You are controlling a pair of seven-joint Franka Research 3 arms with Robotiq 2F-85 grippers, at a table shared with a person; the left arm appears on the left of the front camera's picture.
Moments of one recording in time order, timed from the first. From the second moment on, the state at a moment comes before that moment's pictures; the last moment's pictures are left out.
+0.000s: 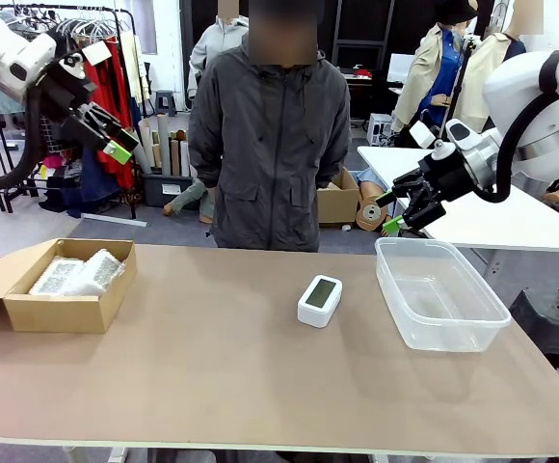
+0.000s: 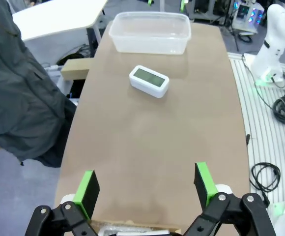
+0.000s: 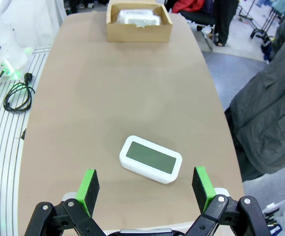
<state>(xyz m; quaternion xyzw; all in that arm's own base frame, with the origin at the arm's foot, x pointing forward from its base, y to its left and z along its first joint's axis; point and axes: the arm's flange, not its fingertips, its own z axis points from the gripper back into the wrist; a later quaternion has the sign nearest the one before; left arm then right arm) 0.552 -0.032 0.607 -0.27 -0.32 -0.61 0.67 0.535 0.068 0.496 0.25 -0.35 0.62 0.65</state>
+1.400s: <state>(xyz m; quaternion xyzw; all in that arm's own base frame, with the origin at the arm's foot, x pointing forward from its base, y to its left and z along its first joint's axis) 0.560 -0.043 0.598 -0.22 -0.33 -0.67 0.63 0.535 0.068 0.496 0.25 -0.35 0.62 0.65</state>
